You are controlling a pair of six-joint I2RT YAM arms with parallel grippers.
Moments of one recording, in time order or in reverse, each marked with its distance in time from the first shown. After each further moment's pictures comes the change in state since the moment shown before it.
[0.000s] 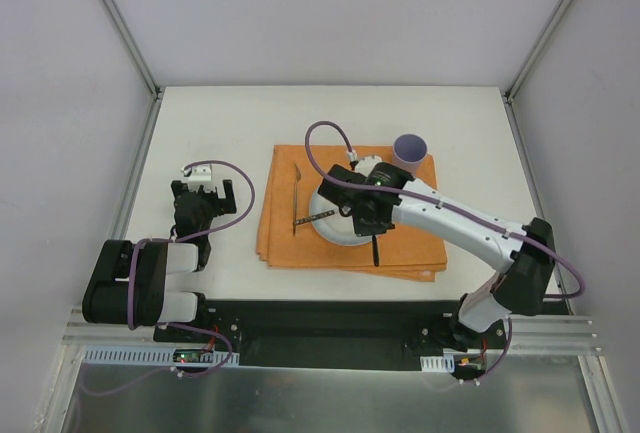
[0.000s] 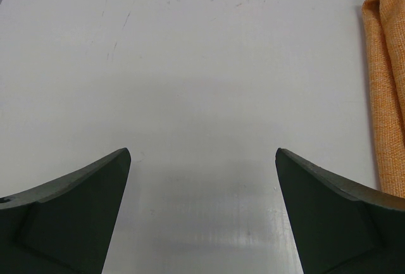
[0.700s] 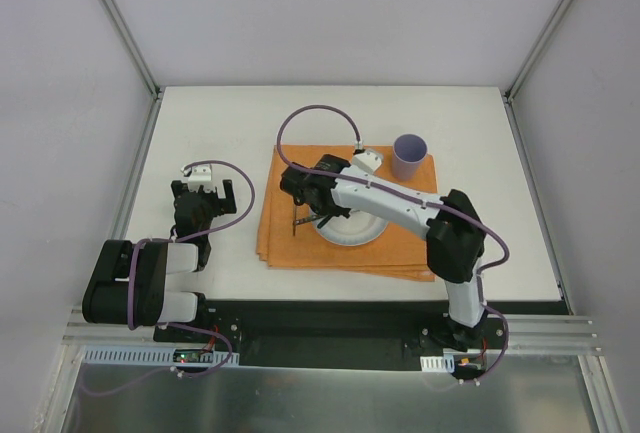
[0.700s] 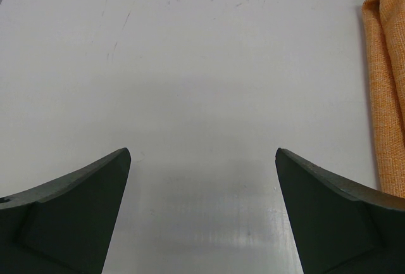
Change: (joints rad) left arm 0.000 0.000 0.000 0.000 0.000 0.000; right arm -0.009 0.416 0.249 -0.021 0.339 0.891
